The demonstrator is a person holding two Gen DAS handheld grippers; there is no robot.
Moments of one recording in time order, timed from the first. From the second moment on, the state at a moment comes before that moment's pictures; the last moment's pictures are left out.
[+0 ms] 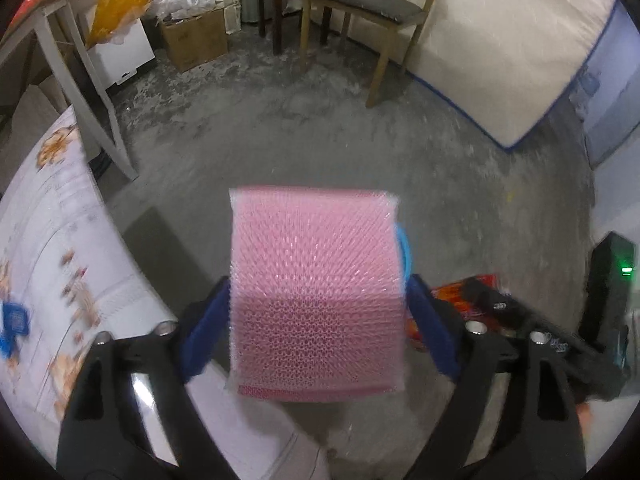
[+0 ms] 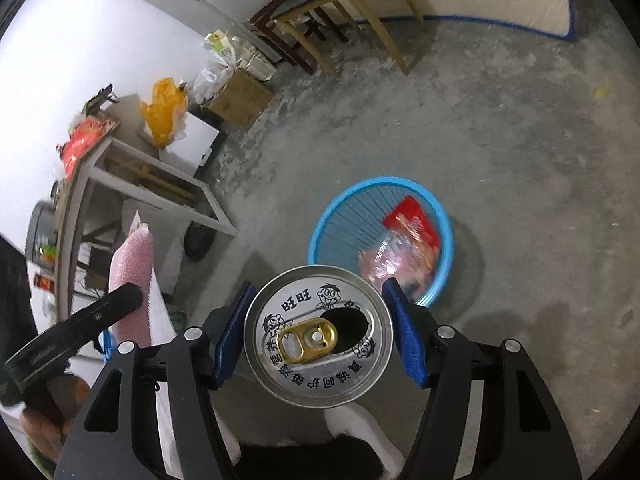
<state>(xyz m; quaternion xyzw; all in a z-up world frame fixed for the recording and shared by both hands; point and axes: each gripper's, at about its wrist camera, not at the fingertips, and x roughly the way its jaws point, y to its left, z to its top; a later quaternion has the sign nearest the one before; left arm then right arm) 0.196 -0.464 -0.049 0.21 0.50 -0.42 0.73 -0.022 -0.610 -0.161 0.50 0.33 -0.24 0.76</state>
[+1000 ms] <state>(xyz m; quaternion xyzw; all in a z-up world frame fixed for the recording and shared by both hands) 0.107 -0.227 0.004 0.05 0.44 -0.48 0.76 -0.090 -0.524 -0.151 0.46 0.36 -0.20 0.79</state>
